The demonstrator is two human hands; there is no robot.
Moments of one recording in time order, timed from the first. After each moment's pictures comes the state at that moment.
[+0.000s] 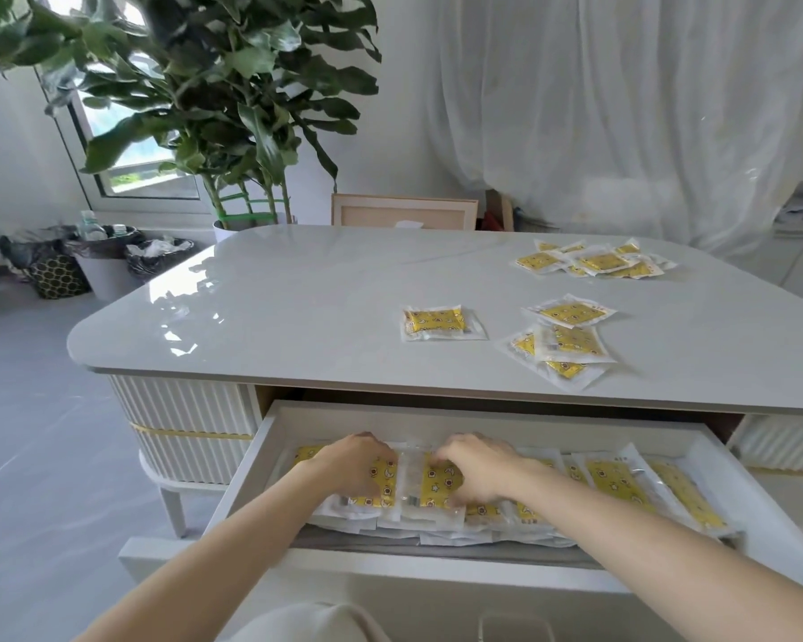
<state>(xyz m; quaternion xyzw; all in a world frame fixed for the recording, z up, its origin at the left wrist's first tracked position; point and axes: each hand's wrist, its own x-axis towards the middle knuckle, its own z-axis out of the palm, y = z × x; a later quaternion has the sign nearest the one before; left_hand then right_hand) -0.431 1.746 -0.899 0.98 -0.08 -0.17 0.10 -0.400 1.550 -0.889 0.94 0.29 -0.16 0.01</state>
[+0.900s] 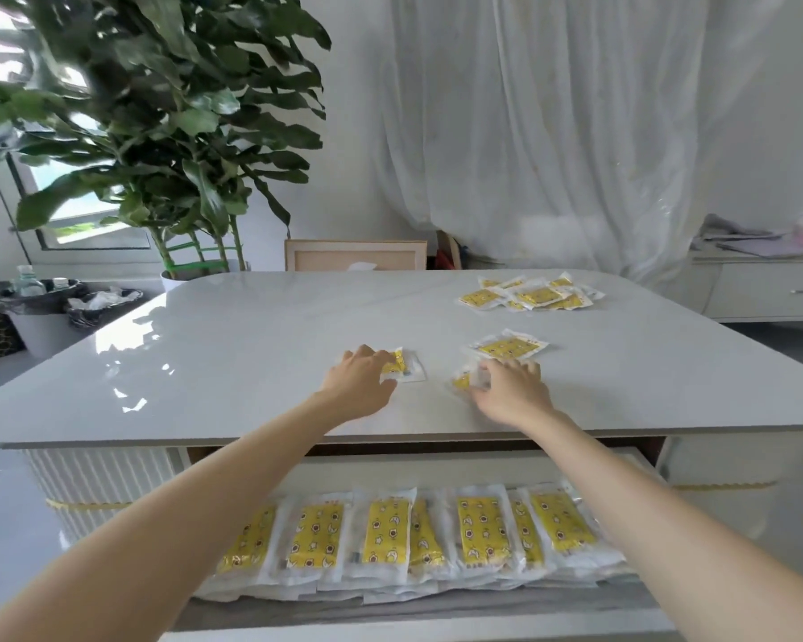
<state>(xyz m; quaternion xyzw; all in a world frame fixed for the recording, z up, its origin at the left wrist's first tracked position) -0.355 1.676 -0.787 0.99 -0.05 0.07 0.13 -0.343 1.466 -0.798 0.99 0.02 0.04 -0.16</state>
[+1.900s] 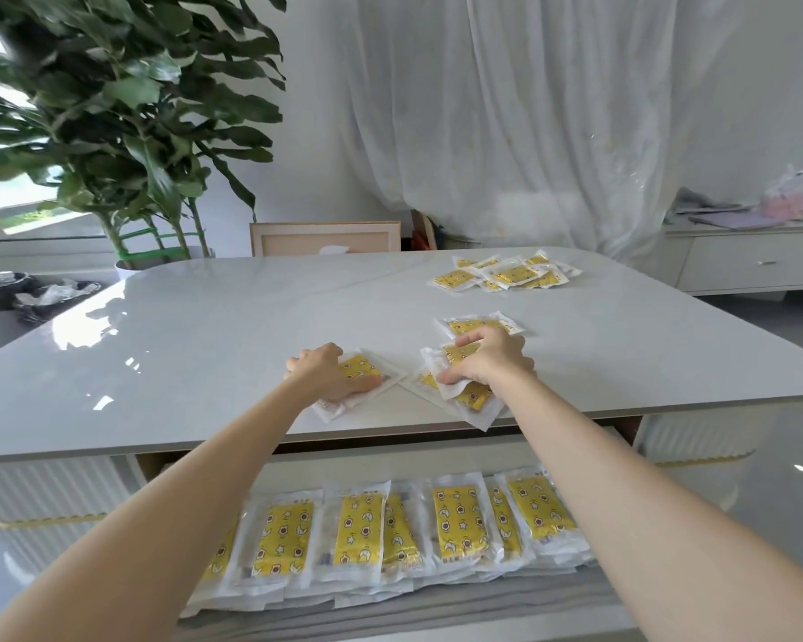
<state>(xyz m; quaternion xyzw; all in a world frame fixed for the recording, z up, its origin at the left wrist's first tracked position) -0.315 1.673 -0.805 0.98 0.11 -0.04 0.17 -0.314 1.458 -0.791 0.90 -0.16 0.01 -0.40</state>
